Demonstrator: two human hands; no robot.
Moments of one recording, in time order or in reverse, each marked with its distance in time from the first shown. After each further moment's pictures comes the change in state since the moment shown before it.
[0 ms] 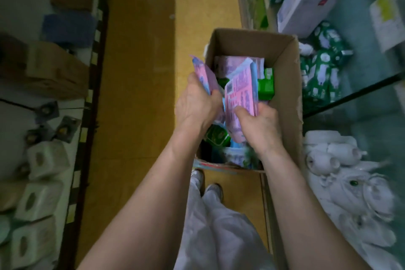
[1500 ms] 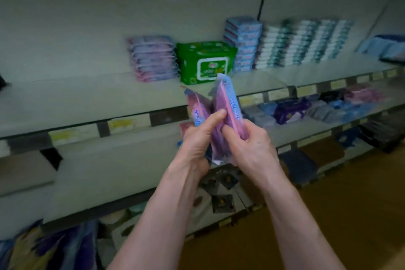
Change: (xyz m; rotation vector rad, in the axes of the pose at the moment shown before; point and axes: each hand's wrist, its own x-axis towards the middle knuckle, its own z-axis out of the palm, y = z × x) left_hand -0.079 -0.383 -0.512 -1.725 0.843 -0.130; right_hand -0.409 -0.381 0.372 -0.178 -0.976 -1.232
